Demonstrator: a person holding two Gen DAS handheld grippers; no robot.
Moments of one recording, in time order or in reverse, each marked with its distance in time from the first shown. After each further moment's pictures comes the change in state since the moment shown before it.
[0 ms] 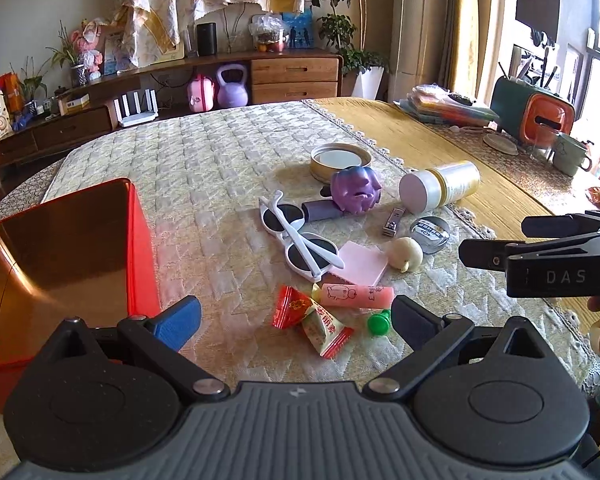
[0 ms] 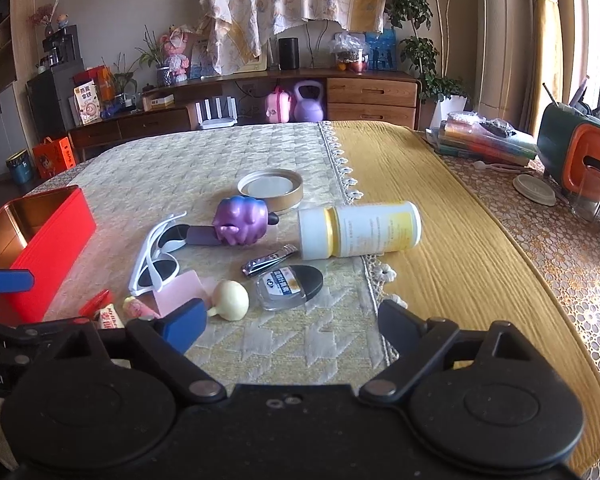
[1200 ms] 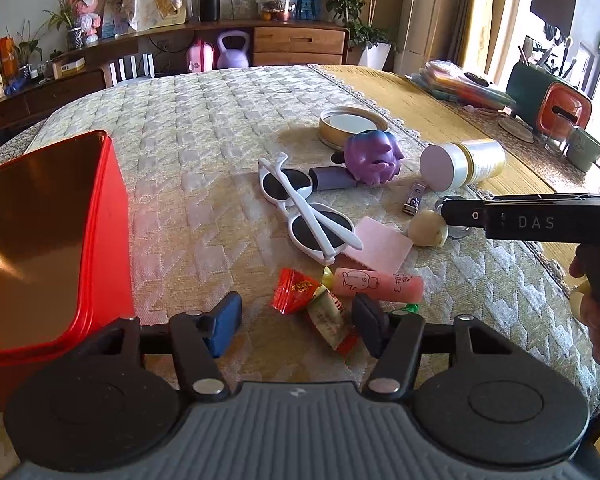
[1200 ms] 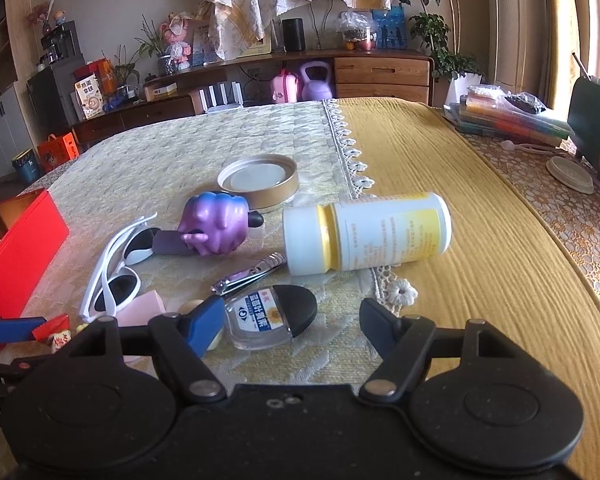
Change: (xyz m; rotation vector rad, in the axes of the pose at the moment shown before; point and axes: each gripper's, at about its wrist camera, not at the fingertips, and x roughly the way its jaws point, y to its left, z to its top) left arm 0.045 0.010 -0.002 -0.051 0.084 -0.032; right arm 0.061 -0.022 0.014 0.030 0.051 0.056
